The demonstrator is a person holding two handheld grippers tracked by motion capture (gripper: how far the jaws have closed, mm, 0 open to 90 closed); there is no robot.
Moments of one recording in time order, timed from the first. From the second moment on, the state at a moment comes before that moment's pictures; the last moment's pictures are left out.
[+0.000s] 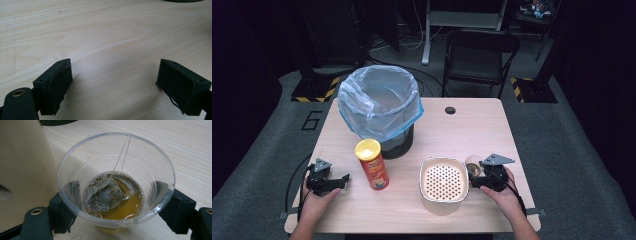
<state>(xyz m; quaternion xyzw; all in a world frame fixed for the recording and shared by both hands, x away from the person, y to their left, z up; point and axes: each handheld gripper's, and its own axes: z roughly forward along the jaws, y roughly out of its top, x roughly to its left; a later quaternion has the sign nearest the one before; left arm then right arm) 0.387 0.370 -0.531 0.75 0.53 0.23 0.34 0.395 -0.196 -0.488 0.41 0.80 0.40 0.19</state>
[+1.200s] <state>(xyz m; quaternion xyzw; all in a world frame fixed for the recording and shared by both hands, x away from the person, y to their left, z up) 0.385 0.370 -0.530 0.75 0.52 0.23 0.33 0.394 -0.231 -0.484 0.43 0.78 0.39 0.21</state>
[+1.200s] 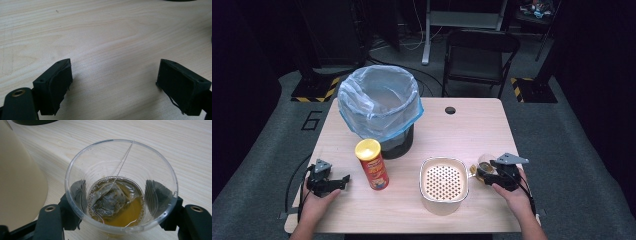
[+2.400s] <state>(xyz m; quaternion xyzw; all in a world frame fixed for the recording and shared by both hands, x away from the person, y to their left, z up) 0.384 0.369 -0.530 0.75 0.52 0.23 0.33 0.398 -0.234 -0.488 0.41 0.78 0.41 0.24</state>
